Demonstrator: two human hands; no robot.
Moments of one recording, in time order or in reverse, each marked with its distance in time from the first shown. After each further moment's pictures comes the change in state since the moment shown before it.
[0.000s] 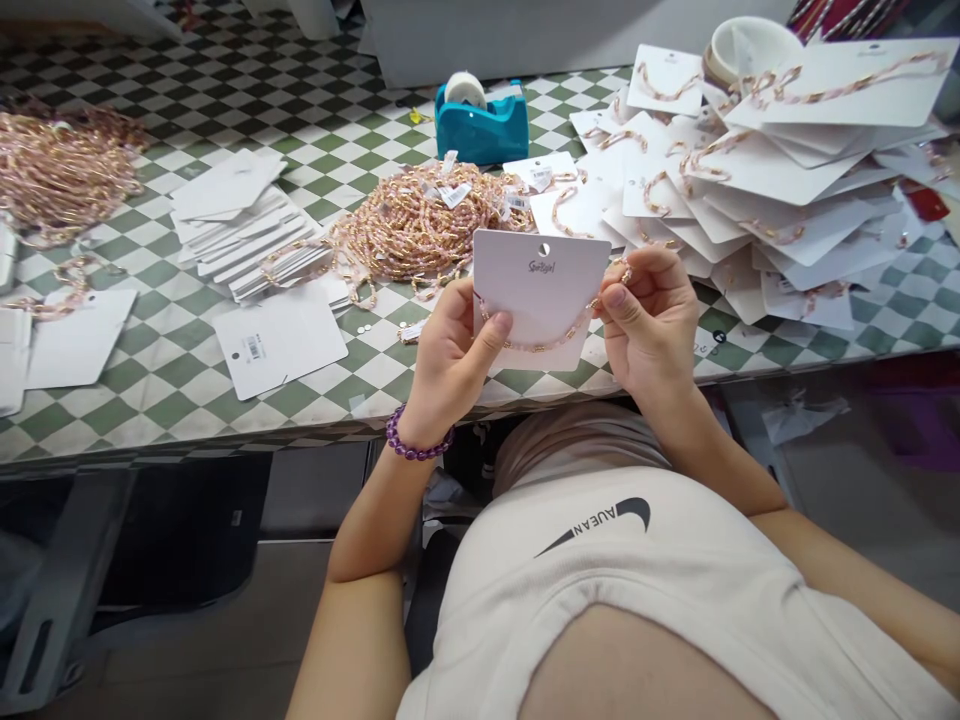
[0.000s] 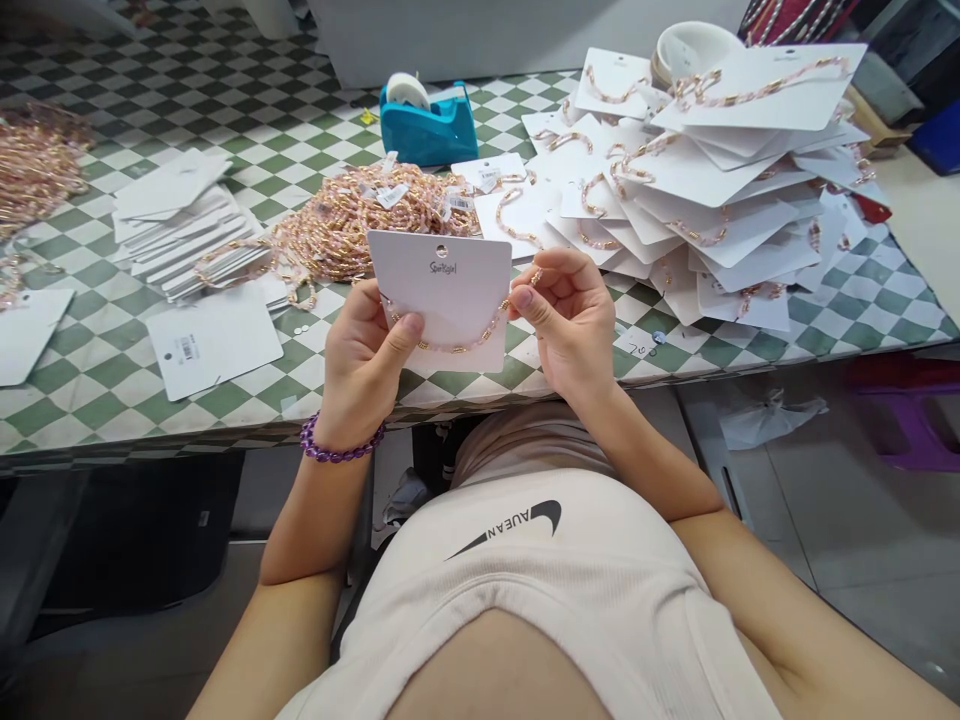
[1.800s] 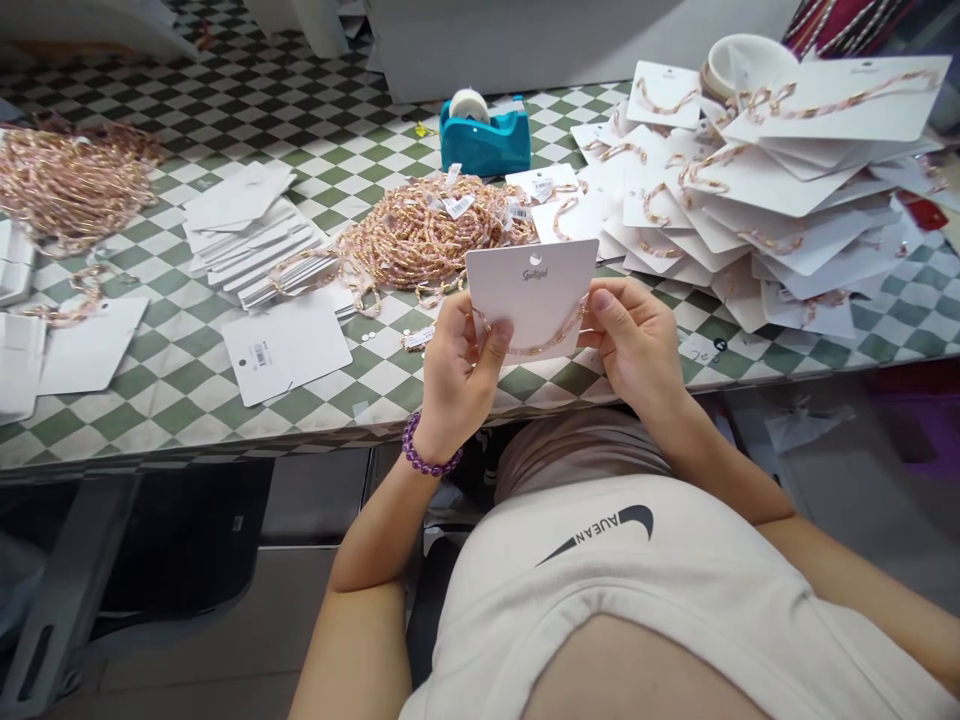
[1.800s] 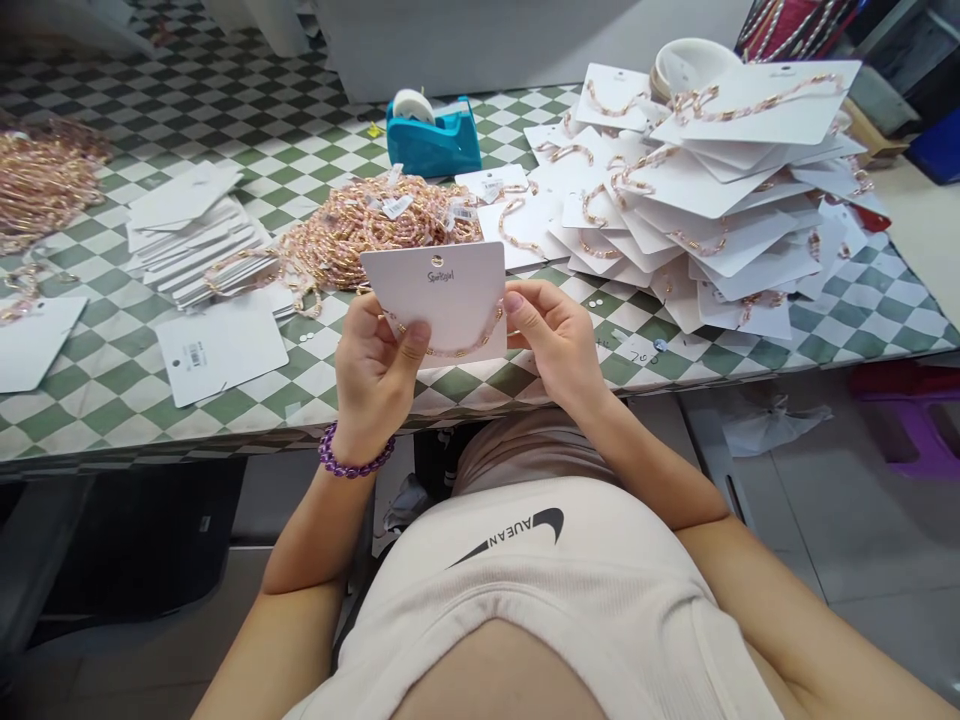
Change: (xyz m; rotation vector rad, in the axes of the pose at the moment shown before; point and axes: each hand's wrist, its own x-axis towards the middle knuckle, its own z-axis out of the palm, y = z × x) left_hand -0.009 -0.002 0.010 0.173 0.156 0.019; right_hand -0.005 -0.004 0.004 -0.057 -0.005 0.336
